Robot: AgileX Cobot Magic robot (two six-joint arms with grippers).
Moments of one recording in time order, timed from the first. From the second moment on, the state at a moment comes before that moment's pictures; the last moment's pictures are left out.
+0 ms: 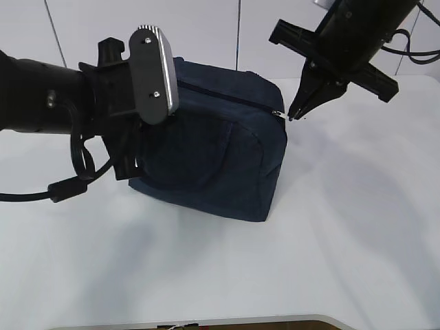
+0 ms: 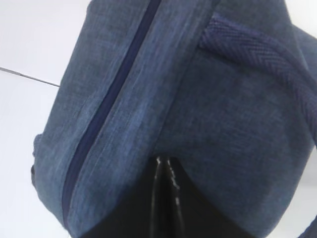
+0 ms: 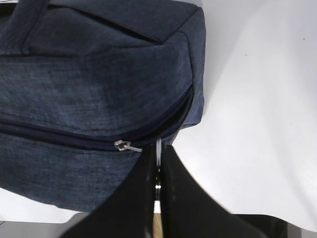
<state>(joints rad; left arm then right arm) -0.68 1.55 -0.93 -0.22 0.00 1.20 0.26 1.82 -1.69 0.31 1.24 0.51</state>
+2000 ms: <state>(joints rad) -0.55 1.56 -0.93 -0.24 -0.03 1.20 0.26 1.84 -1.69 0.08 1.23 0.34</state>
